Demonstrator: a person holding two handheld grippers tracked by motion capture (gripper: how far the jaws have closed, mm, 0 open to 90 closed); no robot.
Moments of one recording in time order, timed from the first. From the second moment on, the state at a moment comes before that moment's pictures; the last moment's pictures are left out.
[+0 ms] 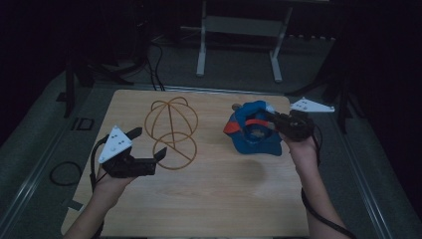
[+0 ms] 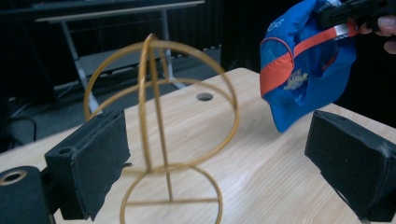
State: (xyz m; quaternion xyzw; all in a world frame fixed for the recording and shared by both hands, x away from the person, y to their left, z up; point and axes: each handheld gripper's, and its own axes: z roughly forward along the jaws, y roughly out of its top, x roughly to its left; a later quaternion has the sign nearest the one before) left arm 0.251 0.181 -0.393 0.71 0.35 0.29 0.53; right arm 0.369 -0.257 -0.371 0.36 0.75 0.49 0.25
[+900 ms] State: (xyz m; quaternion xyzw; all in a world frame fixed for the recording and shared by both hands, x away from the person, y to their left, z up) left arm 0.285 0.071 -0.351 0.76 0.25 0.26 0.54; right arm 0.345 -0.242 -0.362 0.32 0.75 0.53 0.23
